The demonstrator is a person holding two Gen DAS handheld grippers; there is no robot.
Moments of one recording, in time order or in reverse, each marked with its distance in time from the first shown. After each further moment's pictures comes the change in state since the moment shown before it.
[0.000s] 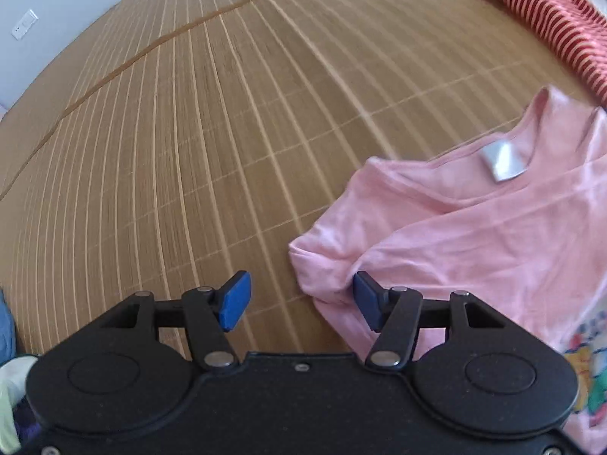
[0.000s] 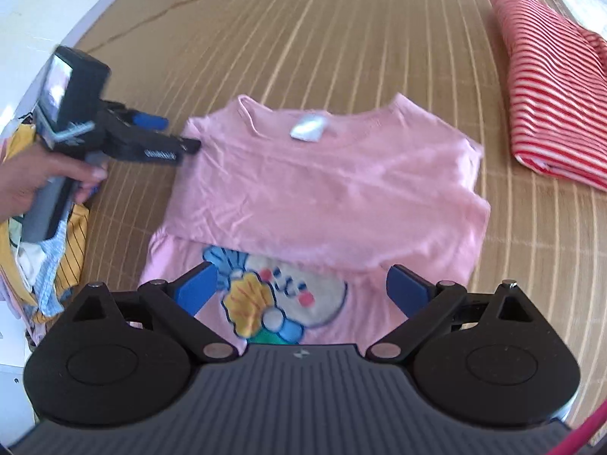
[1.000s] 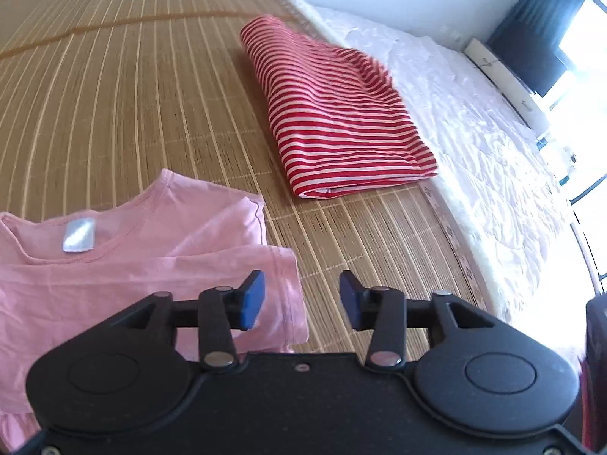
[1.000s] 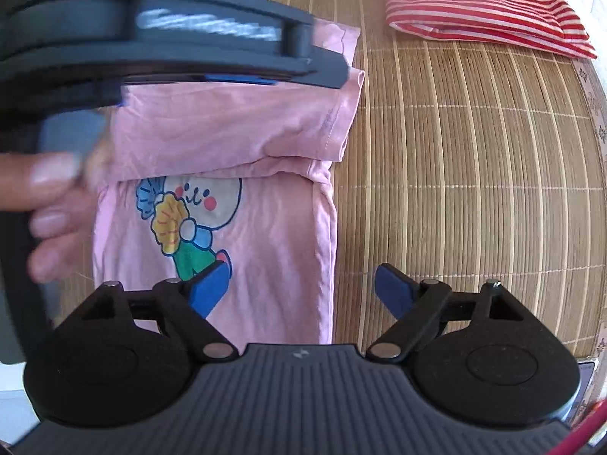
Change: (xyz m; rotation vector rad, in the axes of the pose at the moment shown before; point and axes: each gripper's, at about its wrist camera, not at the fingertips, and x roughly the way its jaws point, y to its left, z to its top) left arm -0.102 -0.204 0.037 -0.159 -0.141 -0.504; right arm -0.022 -0.082 -0.076 0.178 0.118 -0.041
